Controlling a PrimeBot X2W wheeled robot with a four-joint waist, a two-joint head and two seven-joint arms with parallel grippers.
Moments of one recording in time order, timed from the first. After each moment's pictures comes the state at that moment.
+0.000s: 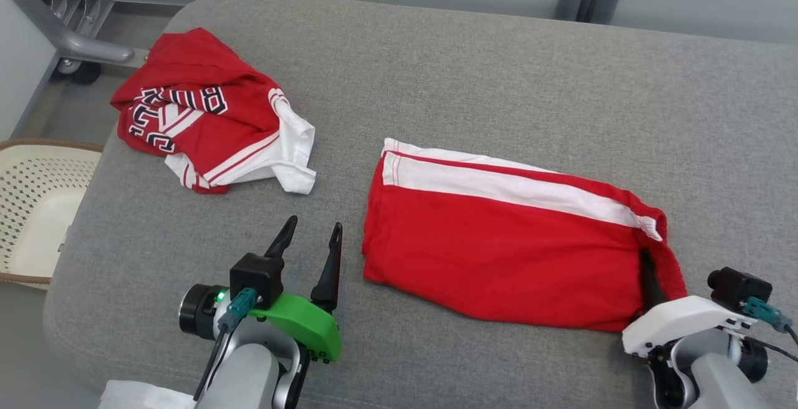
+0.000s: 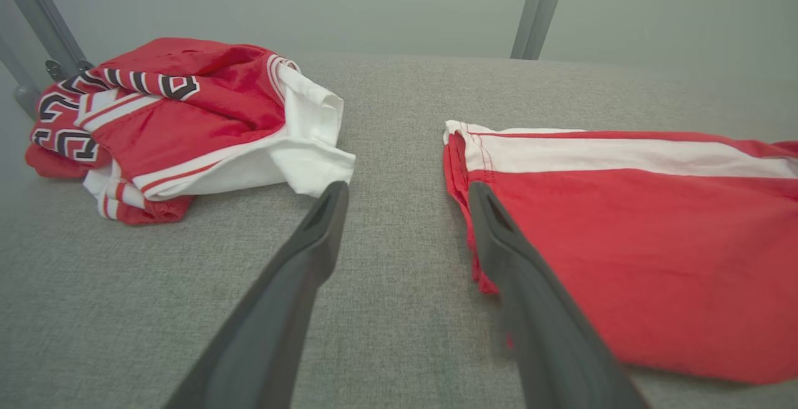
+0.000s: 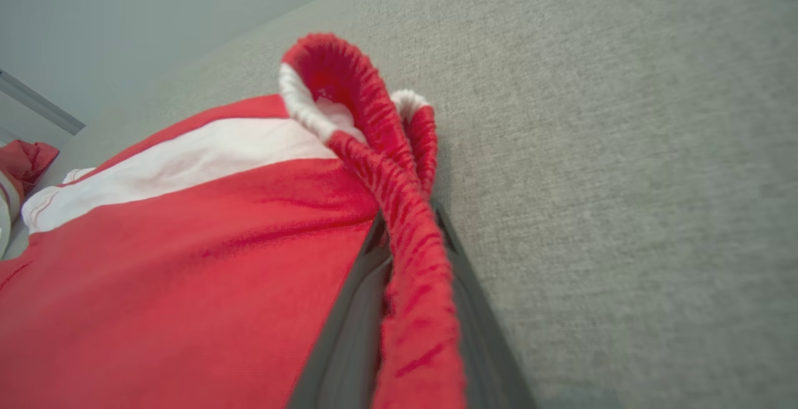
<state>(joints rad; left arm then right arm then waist) -0.30 0.05 -0.36 0.52 -0.26 -0.04 -0.26 -0.25 -0.08 -0.05 0.70 0.46 0.13 -0.27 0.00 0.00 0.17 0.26</state>
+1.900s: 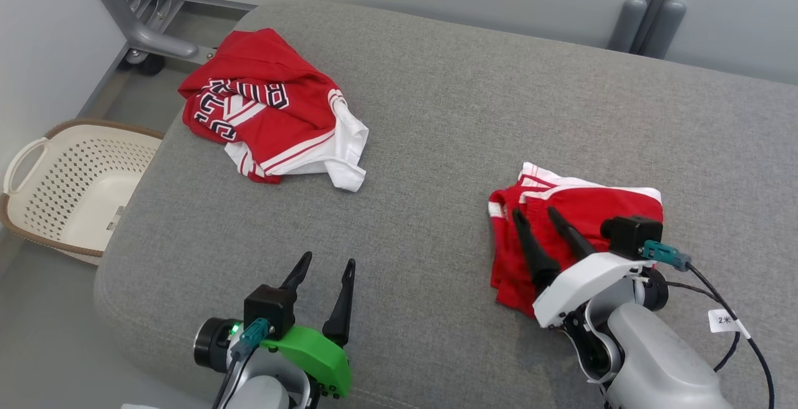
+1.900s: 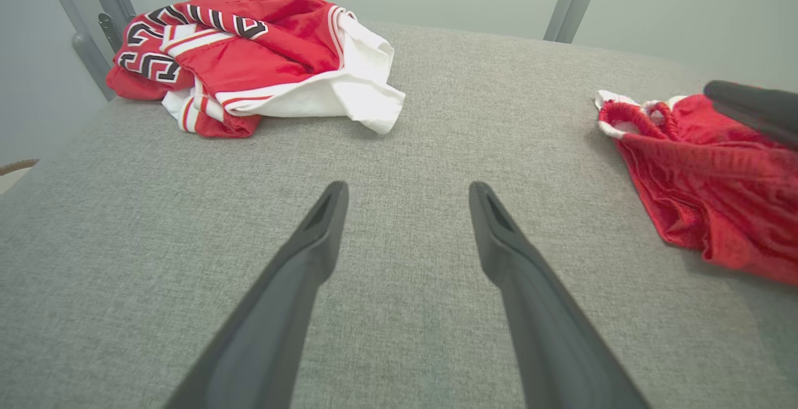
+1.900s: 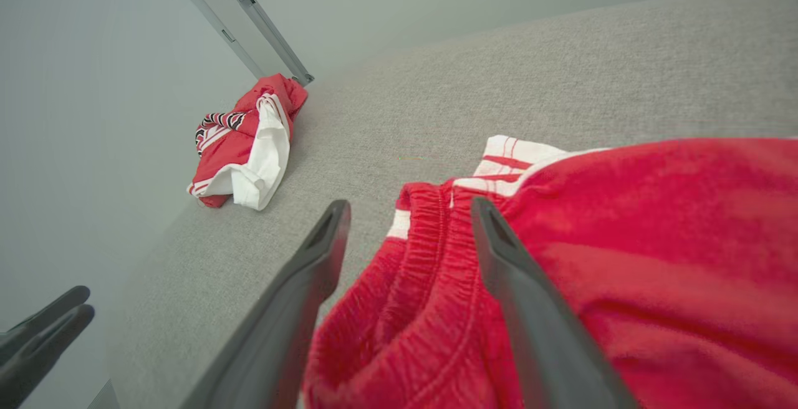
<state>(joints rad) -0.24 0.05 -0.42 0.53 -0.30 -0.04 -0.26 -0.41 -0.12 0.41 0.64 0.66 0.13 -0.24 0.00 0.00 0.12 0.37</state>
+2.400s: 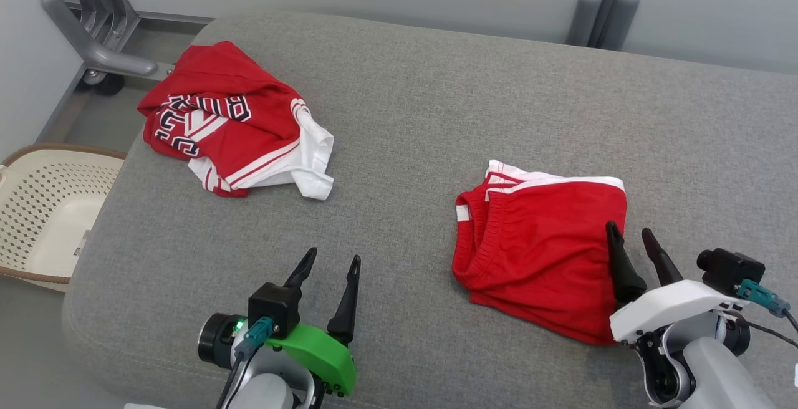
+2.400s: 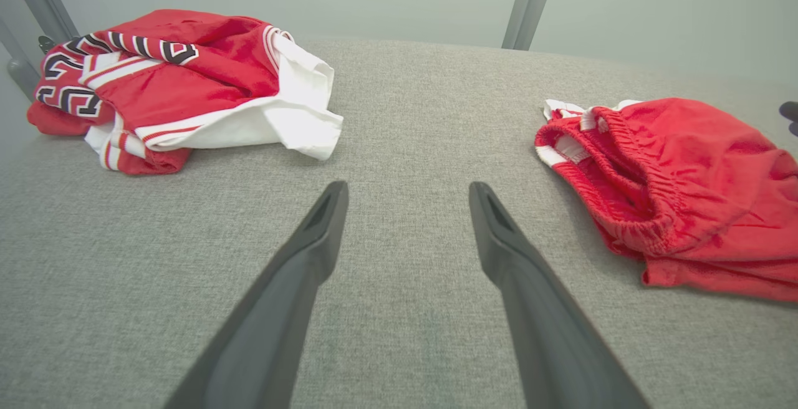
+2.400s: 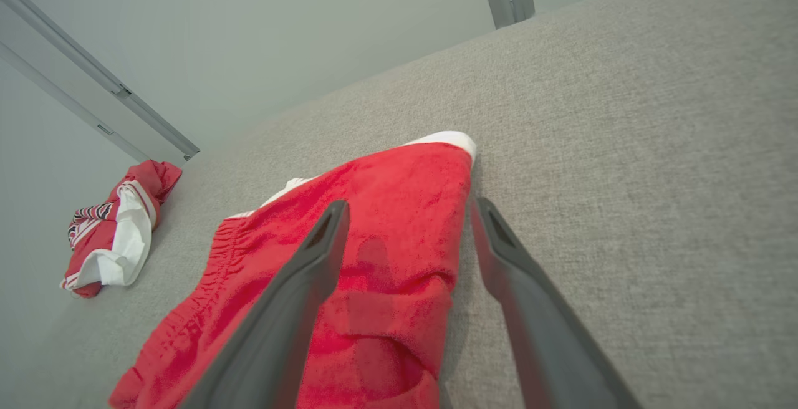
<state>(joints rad) -0.23 0.05 -0.42 0.51 -0.30 -0.04 -0.26 -0.25 -0.17 0.14 0.53 0.65 0.13 -0.26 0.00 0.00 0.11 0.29</state>
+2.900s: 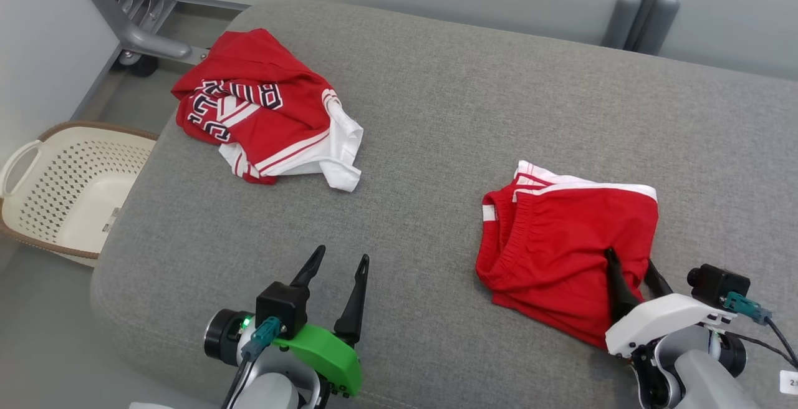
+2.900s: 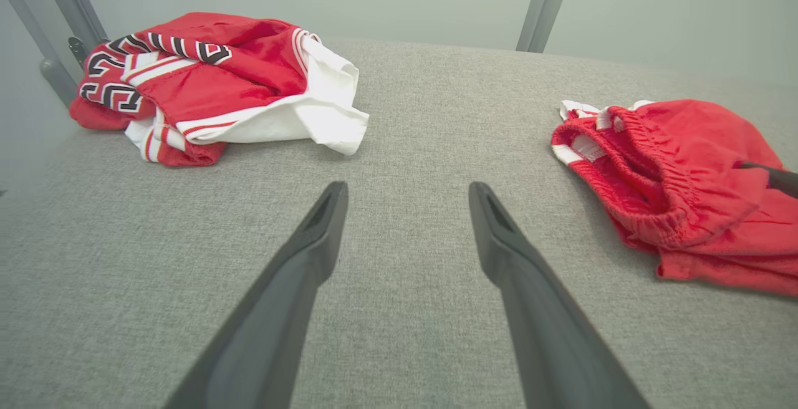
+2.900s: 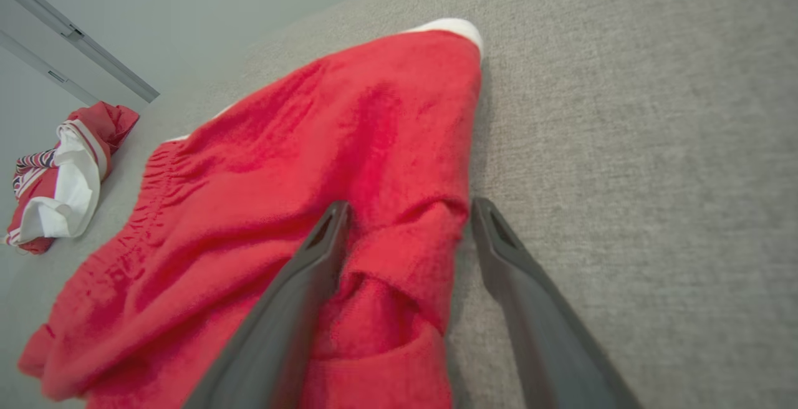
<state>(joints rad) -0.24 0.05 -0.44 0.49 -0.29 -0.04 -0.26 -0.27 -0.13 0.11 0.71 0.60 0.13 -0.26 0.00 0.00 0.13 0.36</state>
